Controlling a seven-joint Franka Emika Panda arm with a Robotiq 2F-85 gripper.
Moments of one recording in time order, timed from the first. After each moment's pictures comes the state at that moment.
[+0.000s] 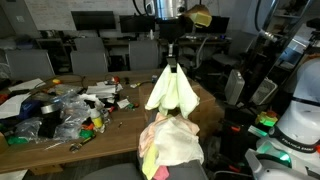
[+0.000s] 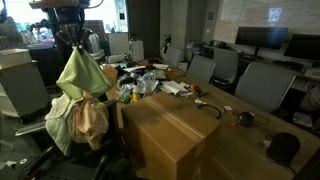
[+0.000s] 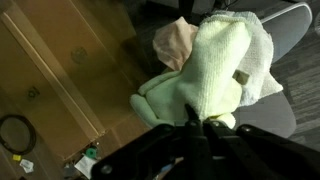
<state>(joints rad) 0.15 -0.20 0.14 -2.13 -0.12 1.82 0.02</state>
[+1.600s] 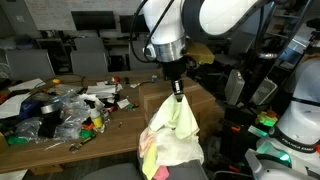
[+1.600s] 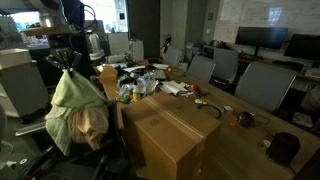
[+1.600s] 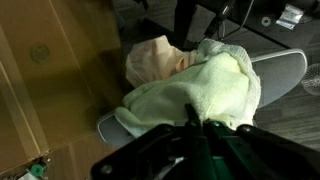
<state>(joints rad) 0.20 -0.12 0.20 -2.27 -0.12 1.91 -0.06</state>
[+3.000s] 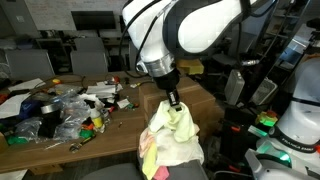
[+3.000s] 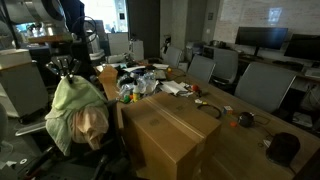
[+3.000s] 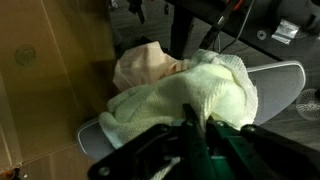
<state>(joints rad) 0.21 0.02 0.23 -2.19 -0.13 1.84 -0.06</state>
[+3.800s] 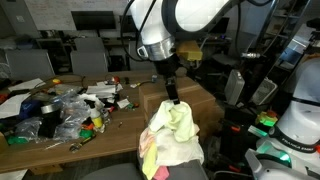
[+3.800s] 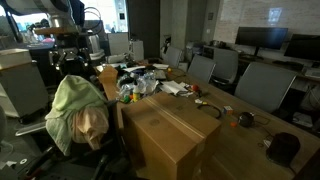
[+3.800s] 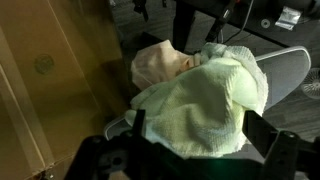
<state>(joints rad) 0.19 -0.02 0.18 -2.16 -0.13 1.81 -0.04</state>
